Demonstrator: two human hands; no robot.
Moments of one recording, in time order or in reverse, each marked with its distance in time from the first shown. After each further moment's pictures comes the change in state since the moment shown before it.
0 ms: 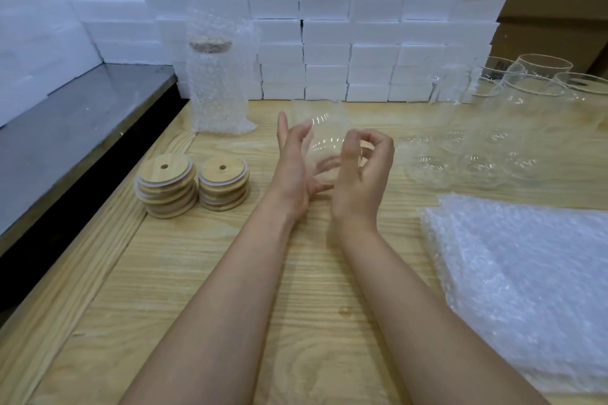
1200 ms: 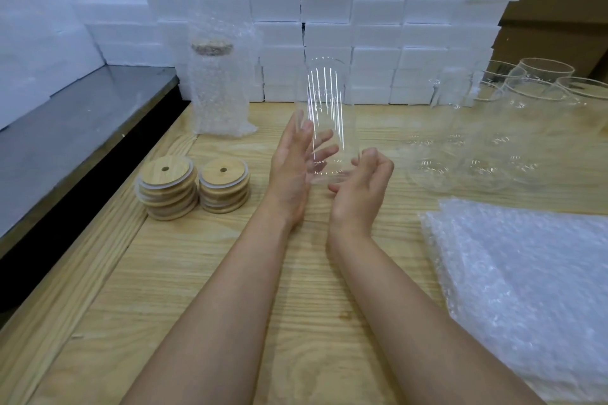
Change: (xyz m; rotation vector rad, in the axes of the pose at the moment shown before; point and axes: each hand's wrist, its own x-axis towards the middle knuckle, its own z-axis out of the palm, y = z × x) left_hand -0.002 -0.002 -0.004 0.172 0.044 0.171; right_hand -0.005 0.003 0.010 0.101 0.160 0.313
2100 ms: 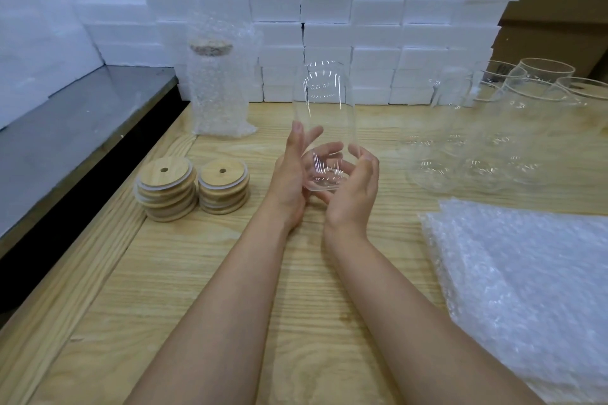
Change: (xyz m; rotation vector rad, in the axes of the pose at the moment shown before) left_hand 0.000 0.000 -0.002 -0.047 -0.052 -0.148; right_hand -0.001 0.001 0.002 0.167 -0.123 0.159
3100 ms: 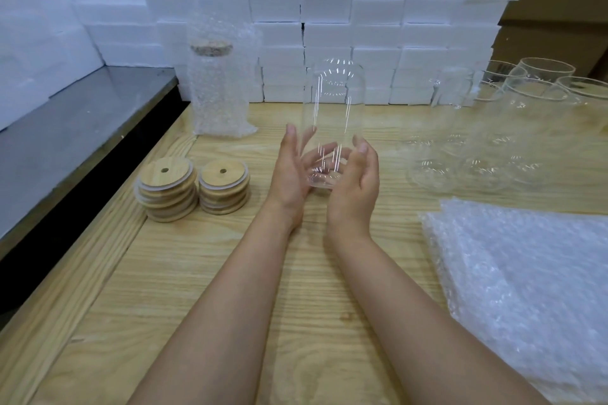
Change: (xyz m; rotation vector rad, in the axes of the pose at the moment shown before) left_hand 0.002 -0.002 -0.002 0.022 0.044 0.023; right_hand 0.004 0.003 -0.005 -0.170 -0.024 -0.181
